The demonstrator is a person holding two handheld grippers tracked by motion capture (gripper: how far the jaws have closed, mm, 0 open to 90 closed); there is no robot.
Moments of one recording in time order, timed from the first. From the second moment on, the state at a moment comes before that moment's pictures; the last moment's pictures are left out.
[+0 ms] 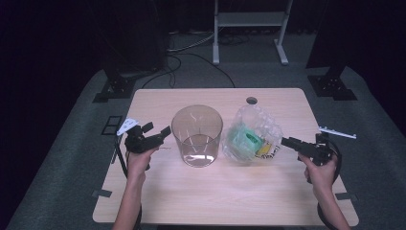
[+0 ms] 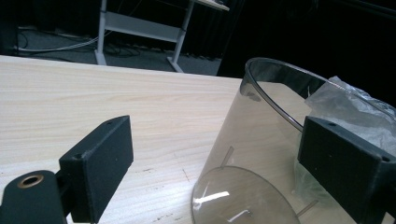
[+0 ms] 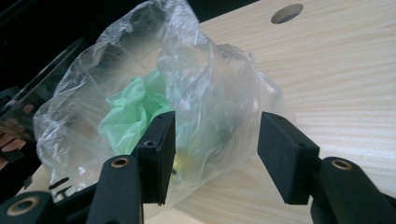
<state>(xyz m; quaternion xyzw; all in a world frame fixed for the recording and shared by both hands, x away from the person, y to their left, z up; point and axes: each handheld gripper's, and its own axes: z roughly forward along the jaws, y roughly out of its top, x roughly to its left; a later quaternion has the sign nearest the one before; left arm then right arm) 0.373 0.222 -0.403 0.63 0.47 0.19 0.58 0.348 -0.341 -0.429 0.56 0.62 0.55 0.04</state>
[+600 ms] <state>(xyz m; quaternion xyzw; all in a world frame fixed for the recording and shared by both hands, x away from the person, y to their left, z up) 0.372 0.222 -0.404 0.63 0.47 0.19 0.58 0.329 -0.341 -0.448 0.56 0.61 0.56 0.04</state>
